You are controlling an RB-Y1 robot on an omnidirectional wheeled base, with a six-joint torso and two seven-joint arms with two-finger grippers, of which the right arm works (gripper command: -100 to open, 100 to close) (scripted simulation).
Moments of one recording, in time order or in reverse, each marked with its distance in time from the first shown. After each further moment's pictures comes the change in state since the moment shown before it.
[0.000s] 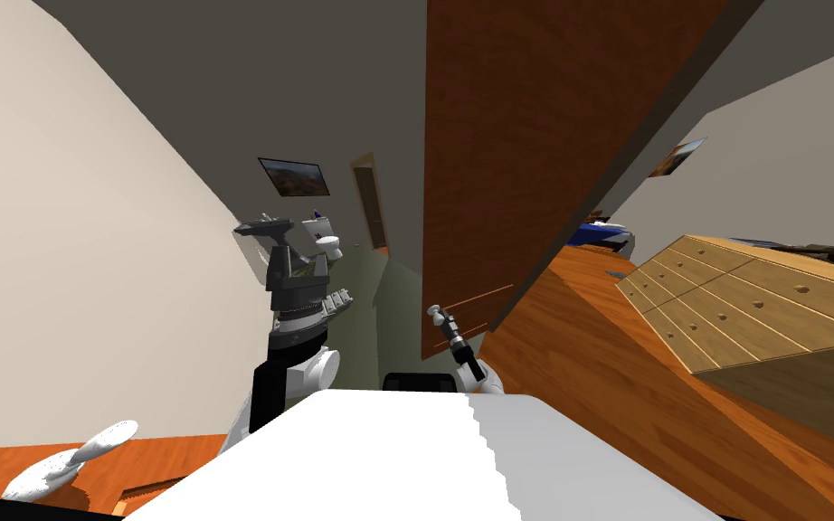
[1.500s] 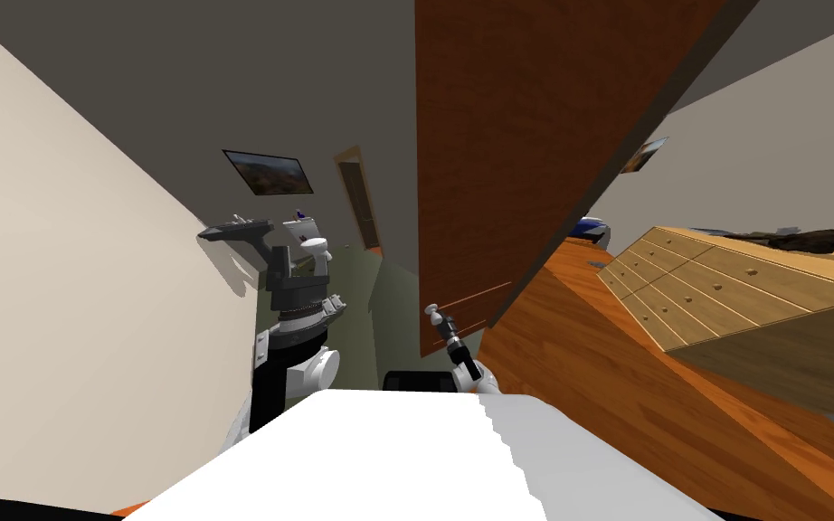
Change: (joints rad) arm -0.031 0.016 0.074 0.050 -0.116 0.005 -0.327
